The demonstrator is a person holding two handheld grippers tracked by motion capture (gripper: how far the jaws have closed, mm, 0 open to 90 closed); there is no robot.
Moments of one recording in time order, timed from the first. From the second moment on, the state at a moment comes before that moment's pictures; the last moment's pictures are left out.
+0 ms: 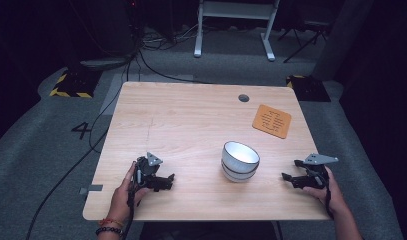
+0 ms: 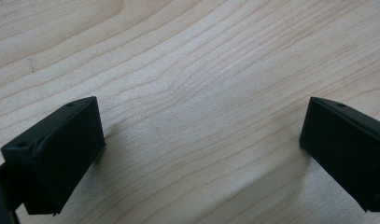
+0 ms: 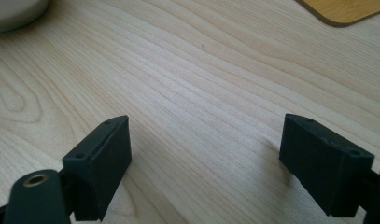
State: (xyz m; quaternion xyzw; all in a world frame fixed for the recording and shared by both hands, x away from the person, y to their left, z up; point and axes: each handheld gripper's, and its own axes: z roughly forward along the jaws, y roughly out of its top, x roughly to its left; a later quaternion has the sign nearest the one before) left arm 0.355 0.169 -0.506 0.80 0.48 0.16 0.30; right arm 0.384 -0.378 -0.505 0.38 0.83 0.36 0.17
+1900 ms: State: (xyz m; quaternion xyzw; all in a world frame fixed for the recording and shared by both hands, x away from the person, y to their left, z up) left arm 0.355 0.169 -0.506 0.80 0.48 0.16 0.30; right arm 0.381 -0.341 -0.456 0.29 0.86 0.40 0.16
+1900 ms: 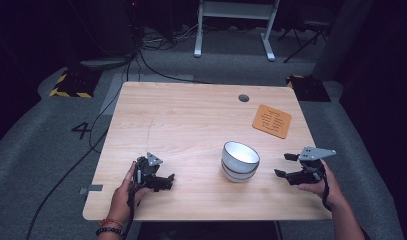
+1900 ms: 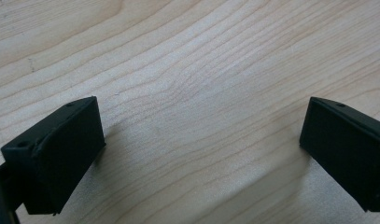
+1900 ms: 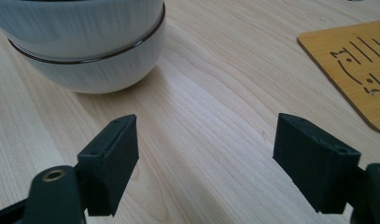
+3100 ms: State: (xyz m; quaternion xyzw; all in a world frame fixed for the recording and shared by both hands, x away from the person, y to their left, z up) left arm 0.355 0.169 -0.506 0.80 0.48 0.16 0.30; right arm 0.370 -0.292 -0.410 0.19 0.87 0.42 0.14
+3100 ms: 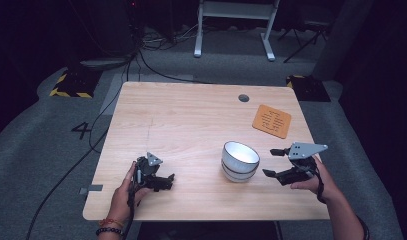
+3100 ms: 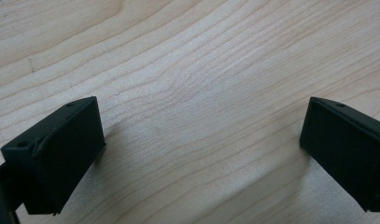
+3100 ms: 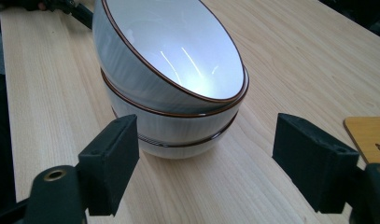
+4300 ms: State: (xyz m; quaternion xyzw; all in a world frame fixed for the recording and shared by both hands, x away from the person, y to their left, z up) left arm 0.355 0.169 -0.506 0.80 0.48 0.16 0.30; right arm 0.366 -0.257 -0.393 0.15 0.87 0.45 0.12
